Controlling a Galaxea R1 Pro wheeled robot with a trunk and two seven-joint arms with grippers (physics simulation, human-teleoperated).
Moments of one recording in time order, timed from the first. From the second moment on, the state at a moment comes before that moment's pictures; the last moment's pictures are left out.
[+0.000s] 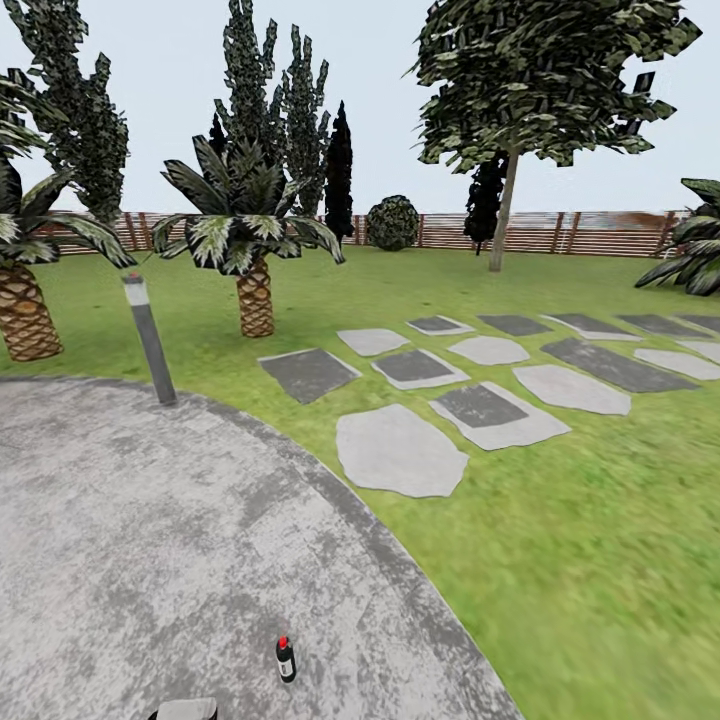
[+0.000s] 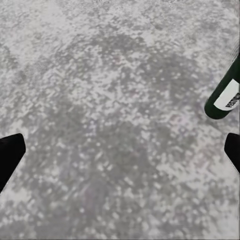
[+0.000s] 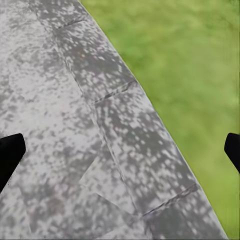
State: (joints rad) left arm -0.24 0.08 0.05 -0.32 0.00 -0.36 0.01; right arm -0.03 -0.06 0.00 -0.60 0.00 -0.31 0.00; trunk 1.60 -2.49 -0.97
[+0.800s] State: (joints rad) left arm -0.24 0.08 0.05 -0.31 0.00 -0.36 0.01; right arm -0.03 -0.06 0.00 -0.60 0.00 -0.31 0.00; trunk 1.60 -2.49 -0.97
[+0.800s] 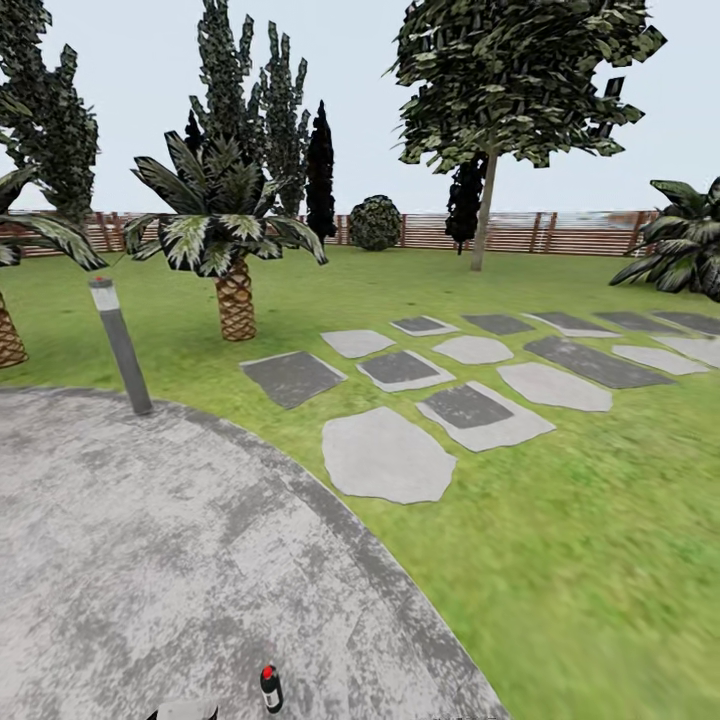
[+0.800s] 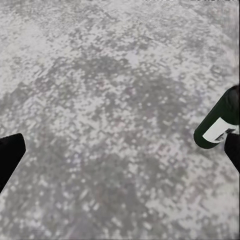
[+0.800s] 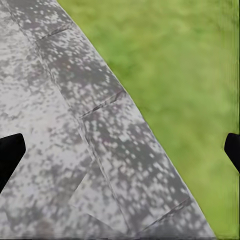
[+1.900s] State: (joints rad) left arm -0.24 0.09 0.05 -0.32 0.00 -0.36 0.01; right arm -0.03 -0.06 0.00 -0.60 0.00 -0.31 0.00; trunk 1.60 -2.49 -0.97
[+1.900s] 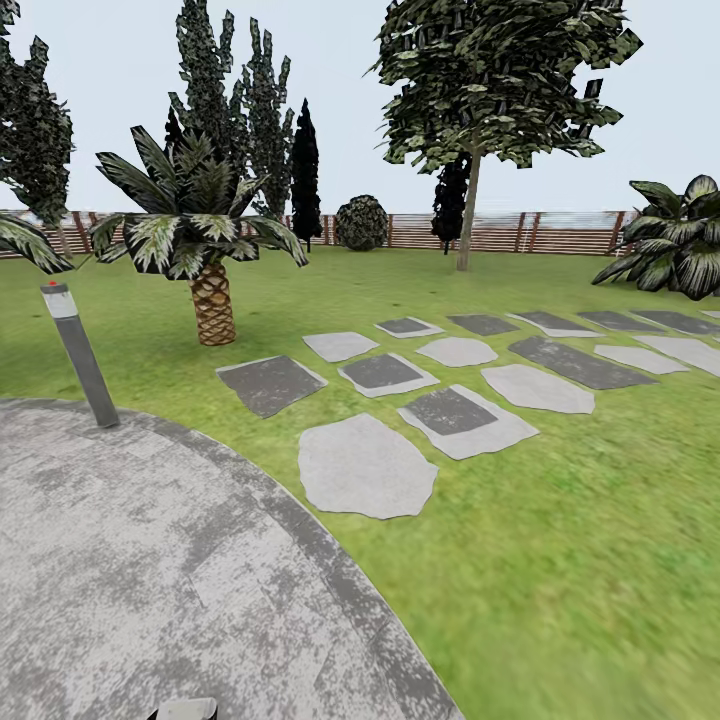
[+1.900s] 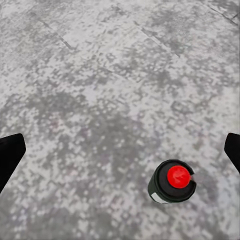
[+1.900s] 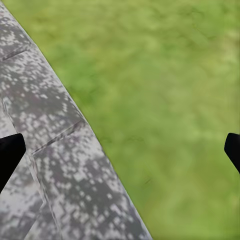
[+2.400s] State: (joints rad) left arm -0.24 0.09 0.05 -0.31 0.00 -0.36 0.01; right arm -0.03 -0.06 0.00 -0.60 0.00 -0.31 0.00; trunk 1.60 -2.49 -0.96
